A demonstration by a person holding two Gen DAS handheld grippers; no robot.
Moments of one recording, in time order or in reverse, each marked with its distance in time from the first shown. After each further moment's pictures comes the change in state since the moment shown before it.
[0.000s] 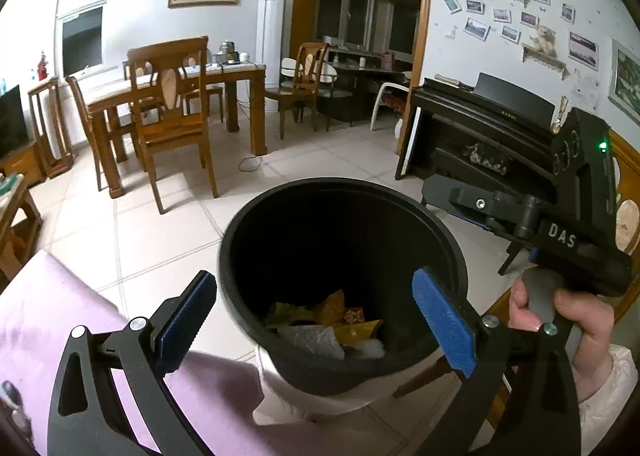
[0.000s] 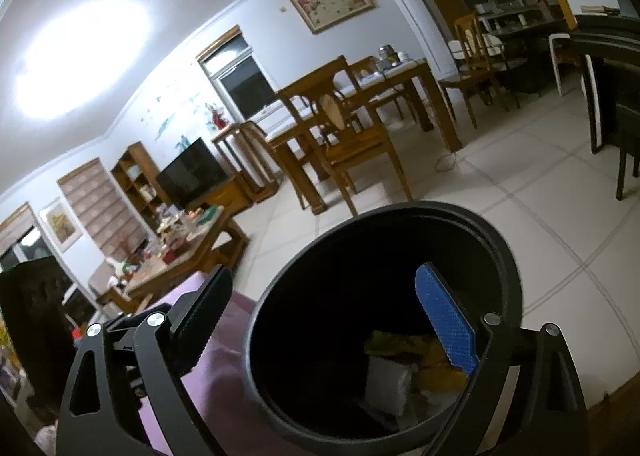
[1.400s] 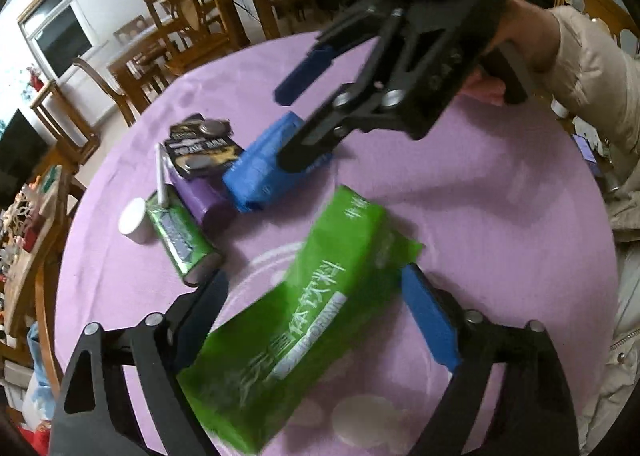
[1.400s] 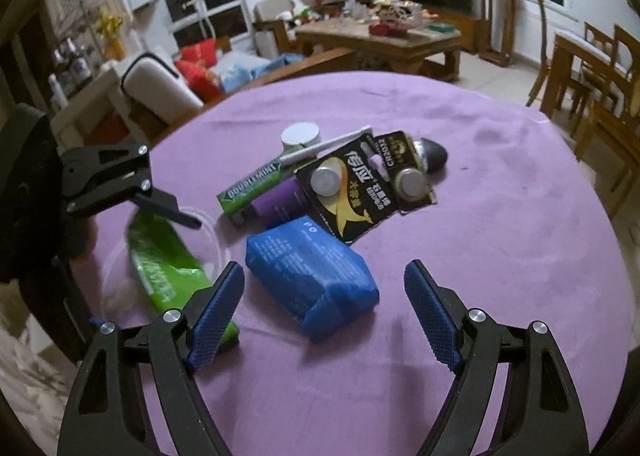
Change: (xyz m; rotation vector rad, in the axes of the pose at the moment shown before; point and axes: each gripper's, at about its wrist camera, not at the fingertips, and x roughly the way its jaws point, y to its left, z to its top) left arm -0.184 0.166 -0.202 0.271 0.379 0.106; right arm 0.152 0.405 -0.216 -0.822 0.712 0.493
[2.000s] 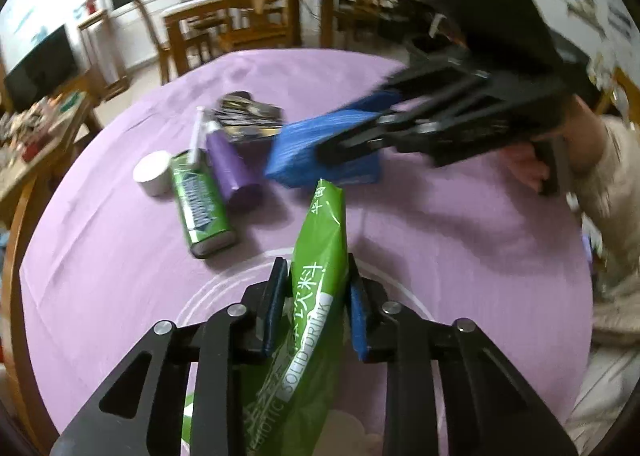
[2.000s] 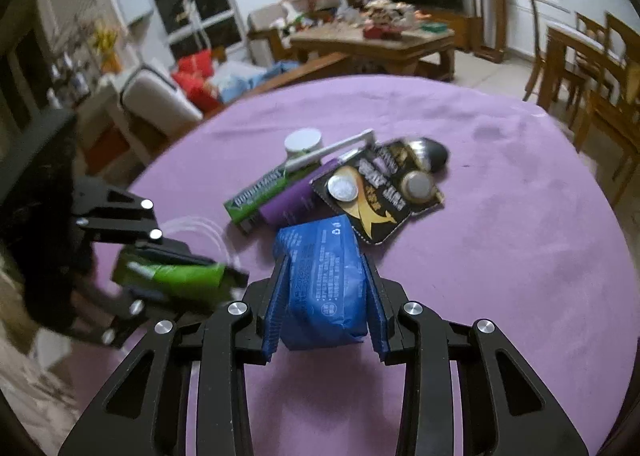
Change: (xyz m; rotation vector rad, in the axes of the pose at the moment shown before) left arm -0.010 0.024 -0.019 -0.354 -0.076 -0.001; right arm -0.014 -0.001 -0.004 0.077 -0.062 0.018
